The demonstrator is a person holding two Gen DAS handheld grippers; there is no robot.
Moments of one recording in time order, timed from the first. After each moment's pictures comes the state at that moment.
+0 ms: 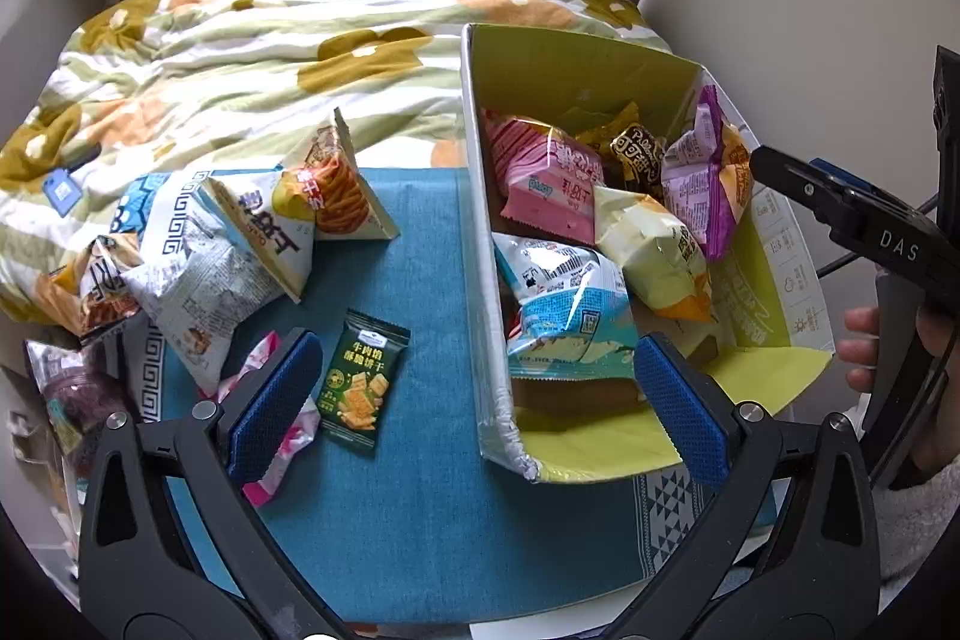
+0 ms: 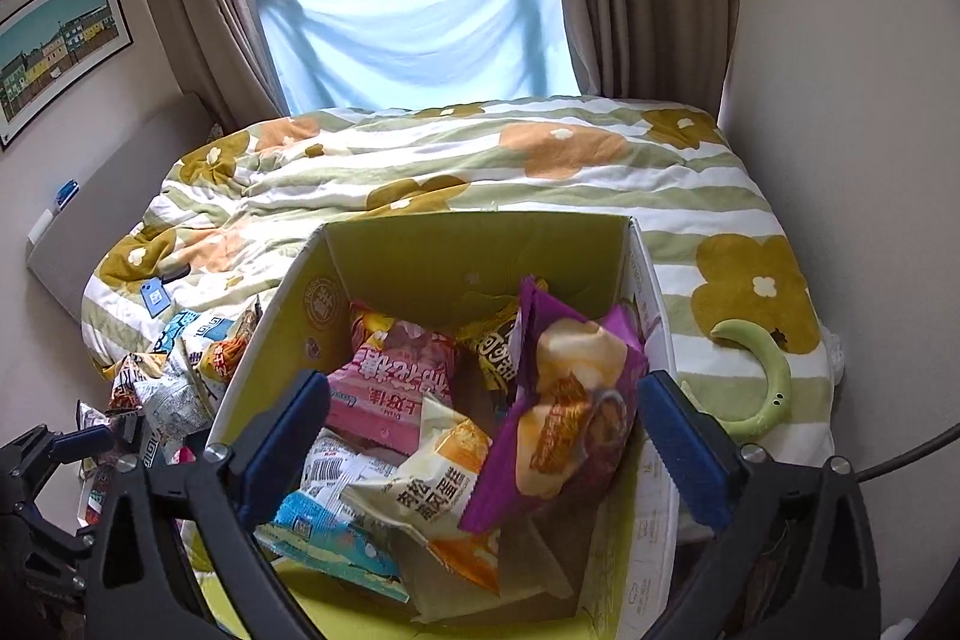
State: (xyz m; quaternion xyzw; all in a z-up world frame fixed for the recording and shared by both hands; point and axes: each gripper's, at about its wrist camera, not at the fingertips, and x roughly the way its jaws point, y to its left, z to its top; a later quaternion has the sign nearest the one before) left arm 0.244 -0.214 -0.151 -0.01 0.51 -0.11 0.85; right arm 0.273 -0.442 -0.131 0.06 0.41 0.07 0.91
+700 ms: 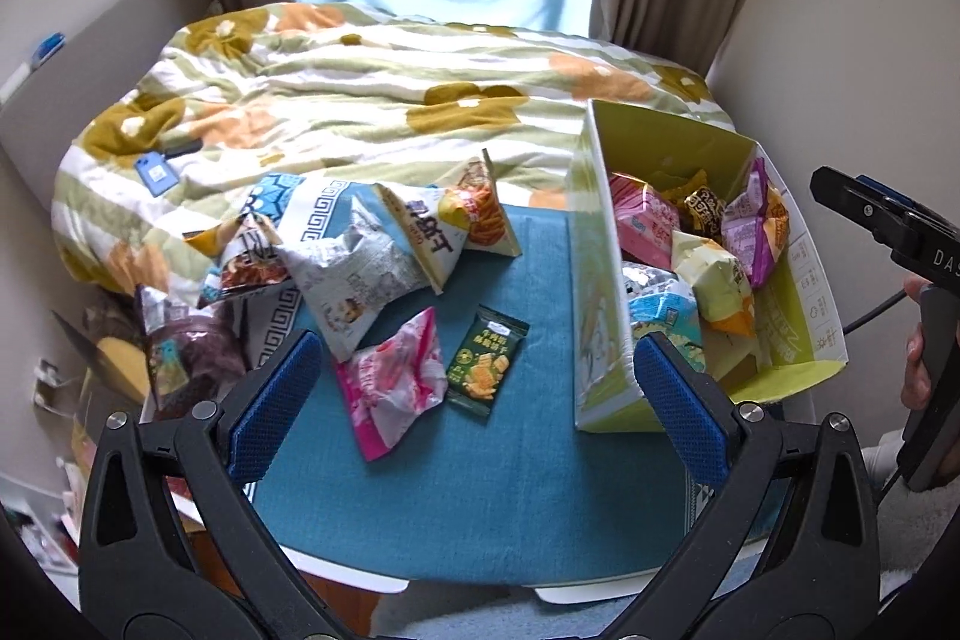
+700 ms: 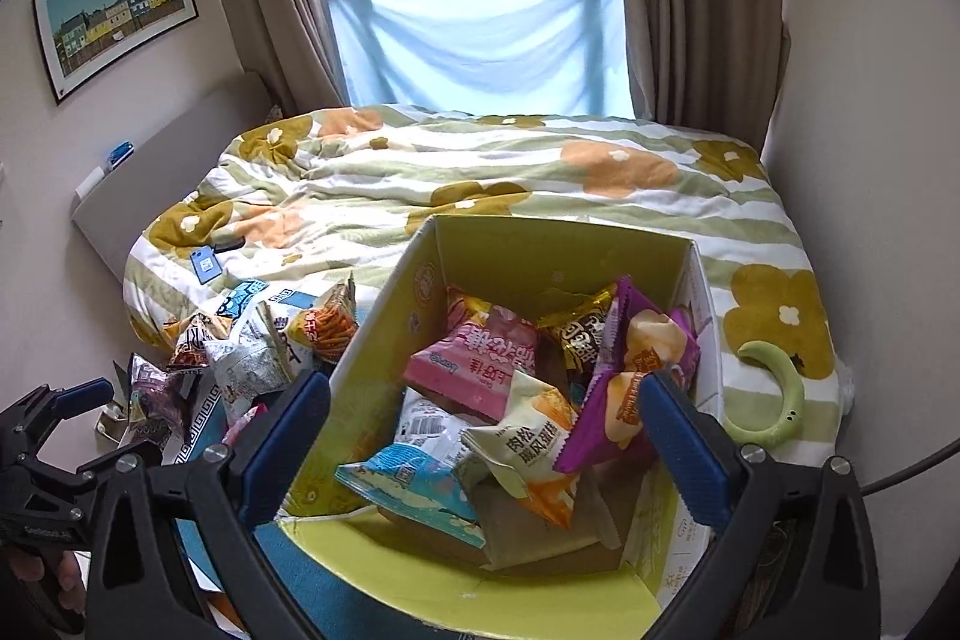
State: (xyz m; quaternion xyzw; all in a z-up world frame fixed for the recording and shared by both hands) left arm 0.175 -0.129 -0.099 -0.04 0.44 -0.01 0.90; right arm 0.227 -0.389 -0.083 0.02 0.39 0.13 0.91
